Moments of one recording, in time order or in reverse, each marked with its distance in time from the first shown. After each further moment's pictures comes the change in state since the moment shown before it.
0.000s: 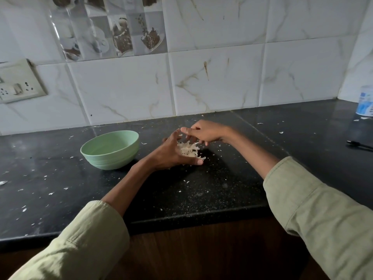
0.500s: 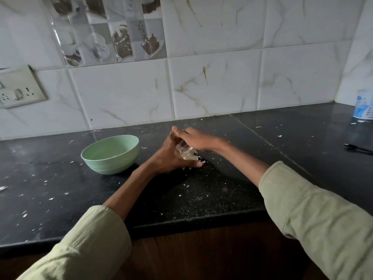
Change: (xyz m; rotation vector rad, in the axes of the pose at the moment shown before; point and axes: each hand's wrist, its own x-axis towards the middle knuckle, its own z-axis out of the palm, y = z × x) left_hand 0.006 -0.005 0.003 -0.039 0.065 0.086; right_hand 0.006 -0.013 0.029 0.173 0.033 -0.055
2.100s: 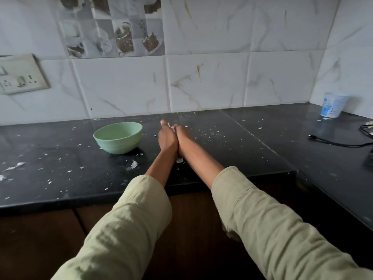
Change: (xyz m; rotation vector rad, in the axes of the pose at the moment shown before) left_hand -0.019 0.055 0.027 -0.813 0.632 -0.425; right_hand -0.051 -0.068 0.058 0.821 0.360 0.422
